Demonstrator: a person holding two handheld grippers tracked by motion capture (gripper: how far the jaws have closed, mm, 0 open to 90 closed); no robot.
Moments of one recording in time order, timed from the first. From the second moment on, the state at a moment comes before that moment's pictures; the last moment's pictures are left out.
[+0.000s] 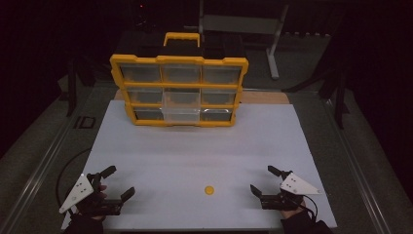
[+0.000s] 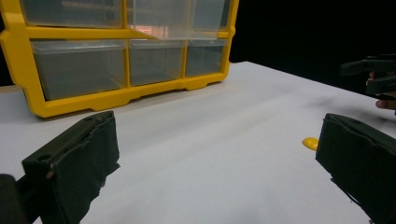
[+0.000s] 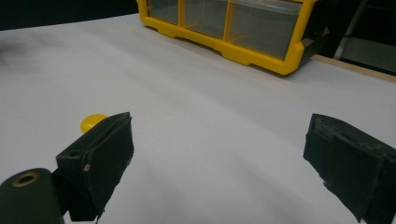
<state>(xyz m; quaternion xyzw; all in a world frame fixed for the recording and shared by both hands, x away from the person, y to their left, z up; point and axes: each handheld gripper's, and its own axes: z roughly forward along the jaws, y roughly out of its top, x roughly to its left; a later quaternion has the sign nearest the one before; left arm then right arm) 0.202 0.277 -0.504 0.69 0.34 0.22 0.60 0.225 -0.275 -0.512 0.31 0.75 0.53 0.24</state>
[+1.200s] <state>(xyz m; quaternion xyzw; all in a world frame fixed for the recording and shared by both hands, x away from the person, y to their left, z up) 0.200 0.279 -0.503 0.68 0.34 0.22 0.61 0.221 -0.274 -0.493 0.33 0.75 0.51 0.27</state>
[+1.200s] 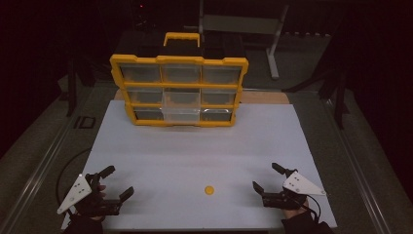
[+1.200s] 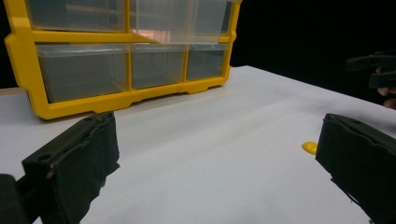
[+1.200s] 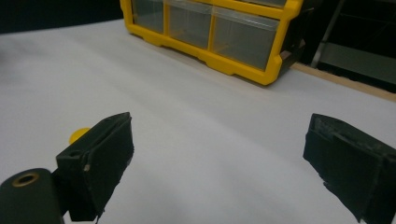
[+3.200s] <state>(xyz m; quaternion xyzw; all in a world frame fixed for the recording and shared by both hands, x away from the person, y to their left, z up) 0.201 0.279 -0.502 0.68 0.34 0.22 0.61 0.255 -0.183 -0.435 0.23 0.80 0.52 0.18</state>
